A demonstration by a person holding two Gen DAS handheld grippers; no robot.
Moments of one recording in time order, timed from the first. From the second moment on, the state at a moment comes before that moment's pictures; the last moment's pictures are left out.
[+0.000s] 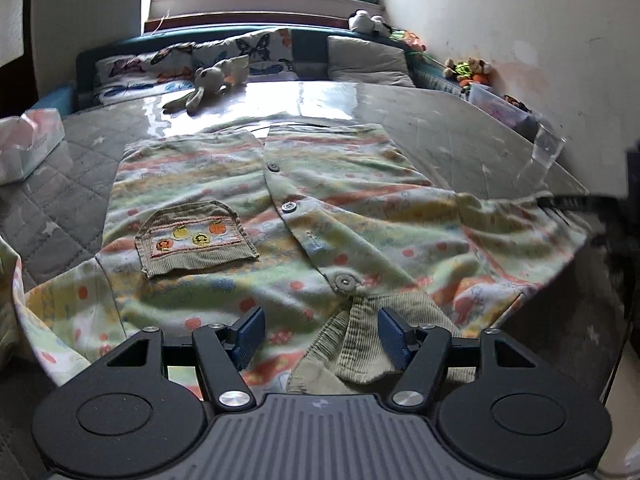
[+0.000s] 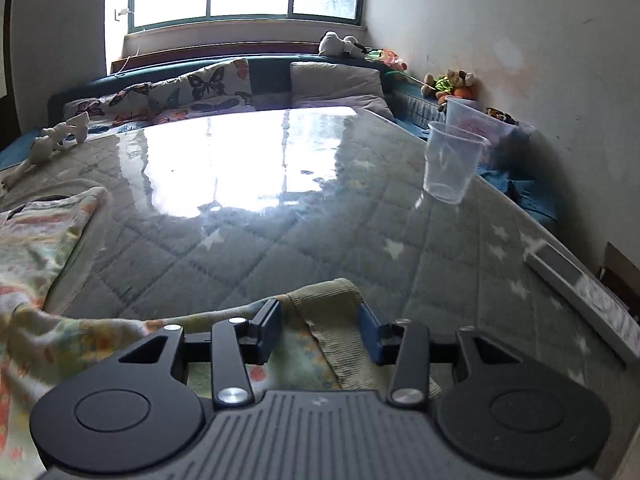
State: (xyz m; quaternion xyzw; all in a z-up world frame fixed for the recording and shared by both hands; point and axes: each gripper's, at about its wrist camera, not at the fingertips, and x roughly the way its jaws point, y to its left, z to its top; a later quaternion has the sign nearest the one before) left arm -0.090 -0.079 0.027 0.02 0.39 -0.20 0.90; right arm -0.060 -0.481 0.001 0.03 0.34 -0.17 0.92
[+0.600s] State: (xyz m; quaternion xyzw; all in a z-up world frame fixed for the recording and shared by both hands) left arm -0.084 -0.028 0.041 -0.01 0.36 -0.17 0.92; right arm -0.065 -0.443 0.027 0.01 0.33 -0.06 0.94
